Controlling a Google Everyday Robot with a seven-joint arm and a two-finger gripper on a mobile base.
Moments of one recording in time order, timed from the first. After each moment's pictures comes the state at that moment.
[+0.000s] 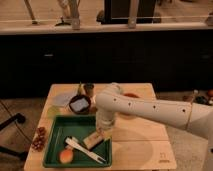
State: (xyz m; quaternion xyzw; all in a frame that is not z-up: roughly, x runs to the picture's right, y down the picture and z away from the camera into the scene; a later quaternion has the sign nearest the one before) arm -0.019 0.225 0.728 -0.38 -0.20 -0.24 0.87
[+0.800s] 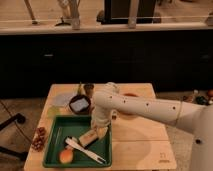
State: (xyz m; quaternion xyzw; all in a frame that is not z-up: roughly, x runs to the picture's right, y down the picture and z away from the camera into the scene) arm -0.047 0.222 0.752 -0.38 -0.23 -0.24 0.86
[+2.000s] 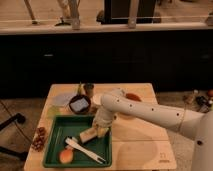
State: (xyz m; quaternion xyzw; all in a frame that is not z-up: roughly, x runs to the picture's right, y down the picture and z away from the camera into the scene) arm -0.047 0.227 0.785 -0.35 -0.27 -0.17 0.88
